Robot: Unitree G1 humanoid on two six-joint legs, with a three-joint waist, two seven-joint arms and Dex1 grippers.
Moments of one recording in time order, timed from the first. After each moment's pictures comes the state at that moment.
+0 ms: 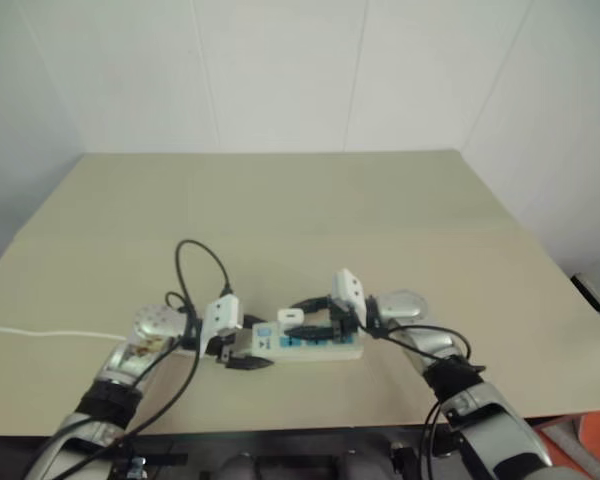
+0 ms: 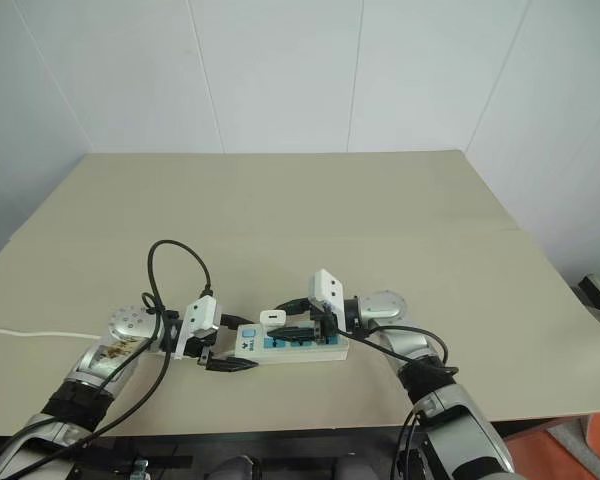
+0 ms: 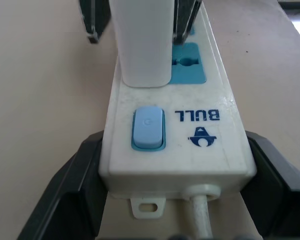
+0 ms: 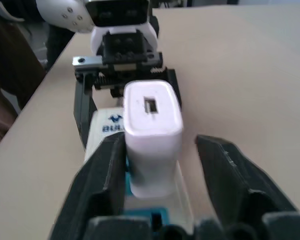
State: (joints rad) left arm -0.40 0.61 -0.23 0.29 -0.21 -0.04 -1.32; right arm -0.61 -0.34 0.32 0.48 0.27 -0.07 1.22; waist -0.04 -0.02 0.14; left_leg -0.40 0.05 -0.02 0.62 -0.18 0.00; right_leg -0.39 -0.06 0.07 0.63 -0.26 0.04
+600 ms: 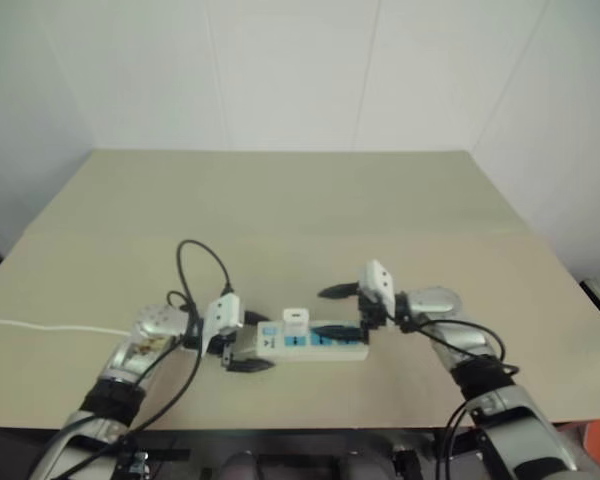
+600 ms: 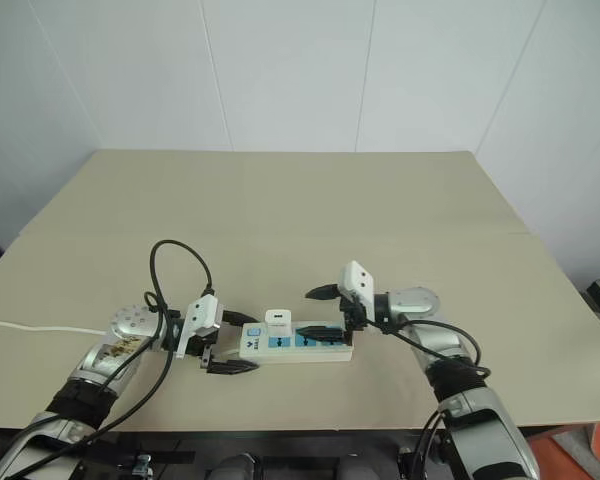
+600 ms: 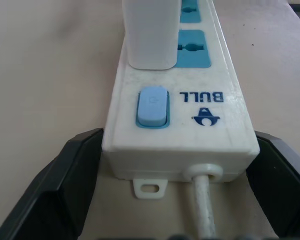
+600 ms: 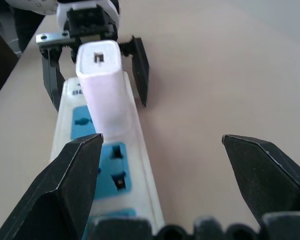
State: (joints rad) left arm -0.43 0.58 -0.21 0.33 -0.22 -0.04 -1.34; right arm -0.56 -0.46 0.21 0.40 0.26 0.05 1.24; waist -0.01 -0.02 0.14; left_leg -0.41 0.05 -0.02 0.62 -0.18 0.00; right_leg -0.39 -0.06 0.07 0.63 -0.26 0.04
